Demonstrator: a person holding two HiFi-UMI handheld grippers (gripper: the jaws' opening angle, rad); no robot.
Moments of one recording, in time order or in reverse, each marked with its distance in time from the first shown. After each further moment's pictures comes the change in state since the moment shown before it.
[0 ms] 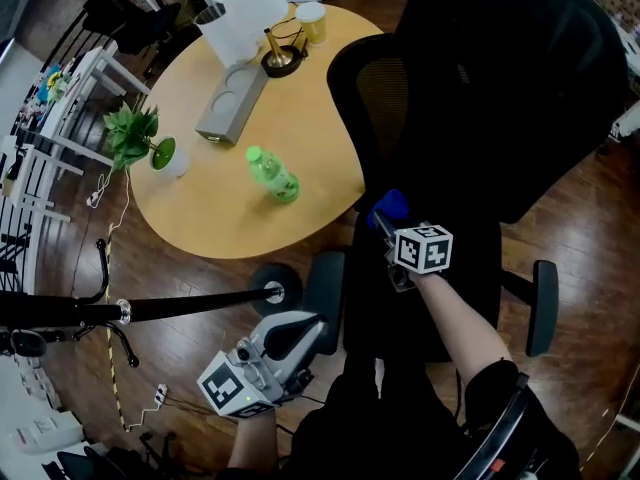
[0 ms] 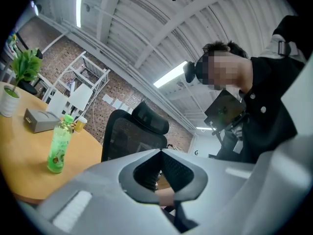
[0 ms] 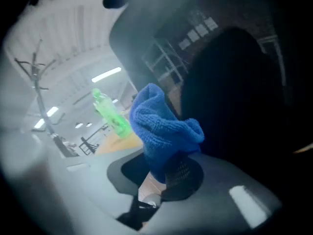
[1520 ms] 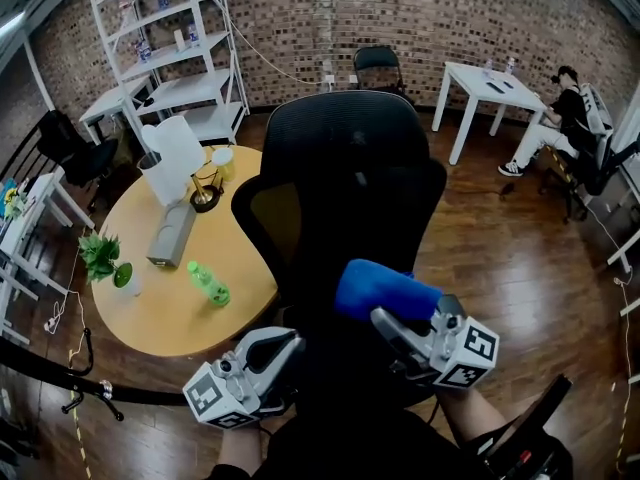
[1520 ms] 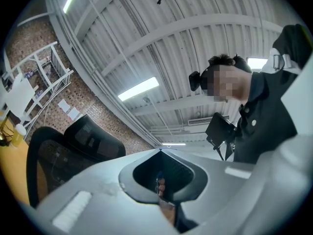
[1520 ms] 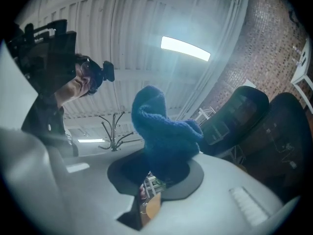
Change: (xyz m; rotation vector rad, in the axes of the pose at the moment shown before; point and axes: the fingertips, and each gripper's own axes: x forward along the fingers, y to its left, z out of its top) left arm 0.088 -0.122 0.095 0.082 -0.202 -0.458; right arm -0.396 0.223 0.182 -0.263 -0.722 0.479
